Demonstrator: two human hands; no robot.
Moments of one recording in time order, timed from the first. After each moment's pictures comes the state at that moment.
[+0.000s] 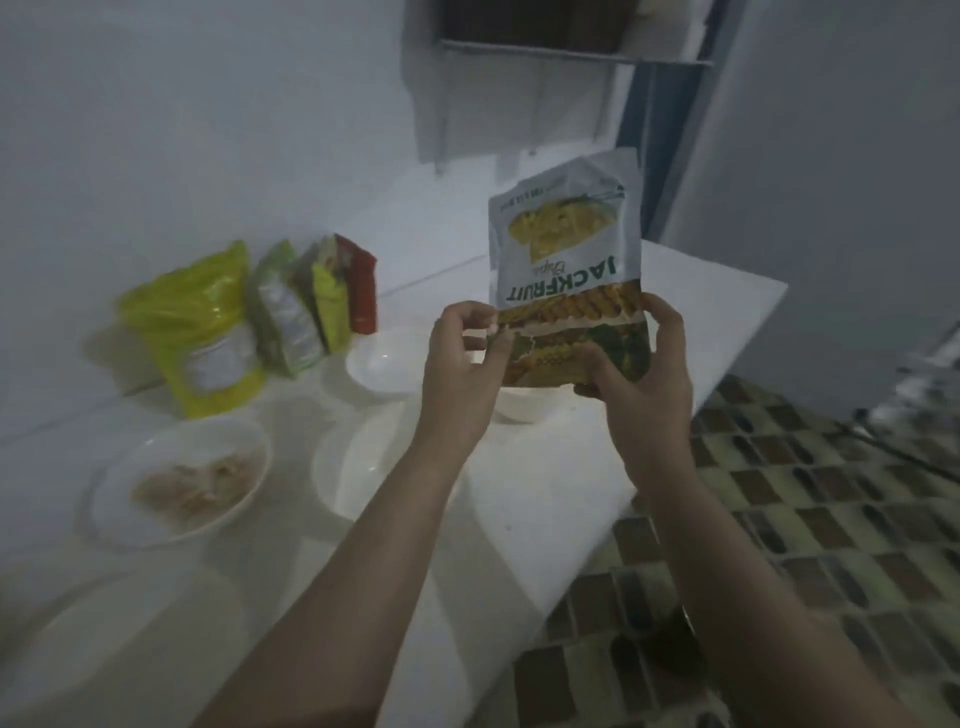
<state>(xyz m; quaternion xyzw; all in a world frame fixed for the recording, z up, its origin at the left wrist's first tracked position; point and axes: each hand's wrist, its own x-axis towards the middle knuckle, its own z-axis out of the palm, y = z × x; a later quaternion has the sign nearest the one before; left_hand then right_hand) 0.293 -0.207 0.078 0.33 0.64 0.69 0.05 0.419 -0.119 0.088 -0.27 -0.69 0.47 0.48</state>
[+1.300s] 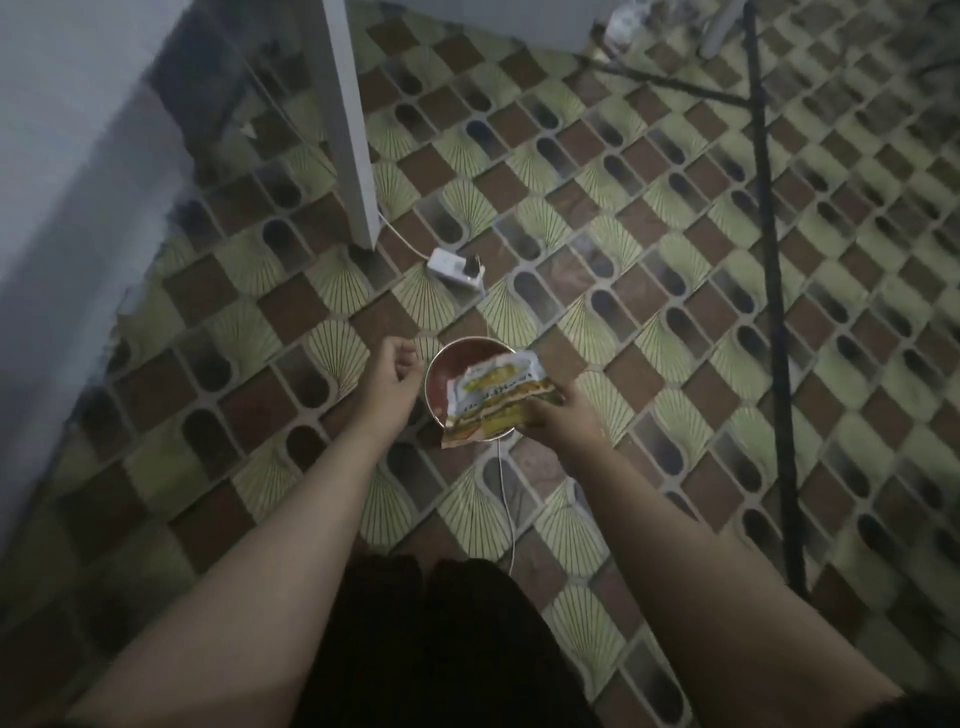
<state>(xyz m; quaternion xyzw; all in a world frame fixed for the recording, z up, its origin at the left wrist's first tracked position) 0.551 0.227 -0.370 0.38 0.74 0.34 0.43 0.768 0.253 -0.398 -0.69 -0.29 0.61 0.25</state>
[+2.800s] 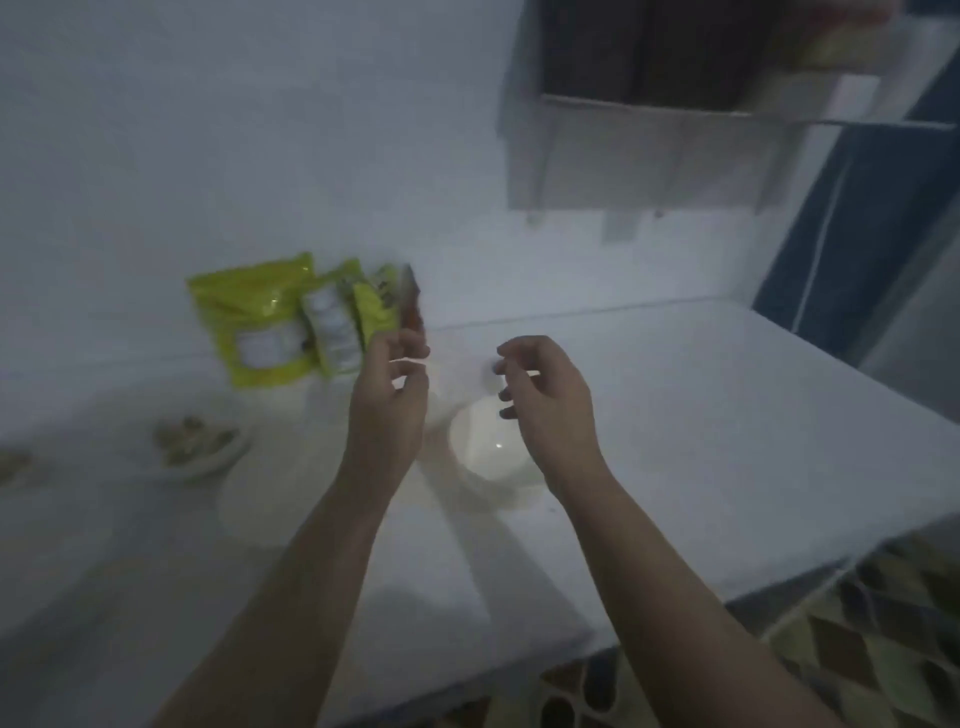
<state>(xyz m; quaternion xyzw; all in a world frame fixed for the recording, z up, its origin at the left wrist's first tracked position) 0.302 -0.130 0.084 0.13 0.70 0.68 -0.18 0.346 0.006 0.099 -0.05 -0.74 0.62 0.25</state>
